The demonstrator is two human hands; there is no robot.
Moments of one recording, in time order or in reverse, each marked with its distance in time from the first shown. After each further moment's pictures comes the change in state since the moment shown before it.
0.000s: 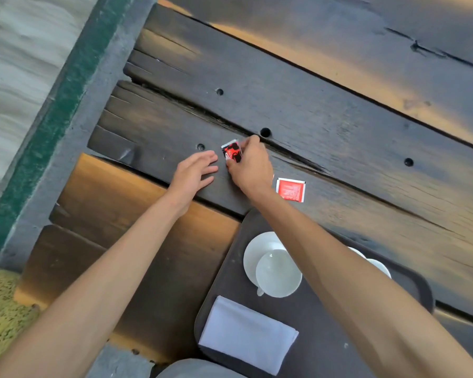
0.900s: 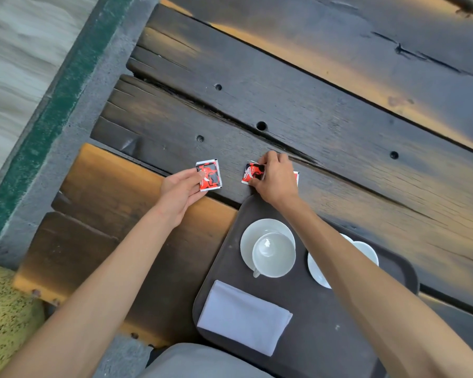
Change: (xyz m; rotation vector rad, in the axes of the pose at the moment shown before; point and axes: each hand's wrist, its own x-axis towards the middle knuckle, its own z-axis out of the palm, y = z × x) left_hand -0.043 -0.032 -0.023 -0.180 0.033 -0.101; right_hand -0.036 0.057 -0.044 -0.227 -0.103 -0.087
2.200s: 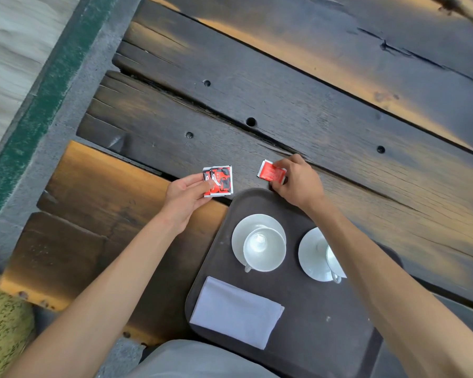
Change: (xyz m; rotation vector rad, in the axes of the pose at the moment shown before) left_hand -0.019 -0.019 0.024 0.103 -0.086 0.015; right_hand -0.007 0.070 -0.033 -0.207 0.018 -0.144
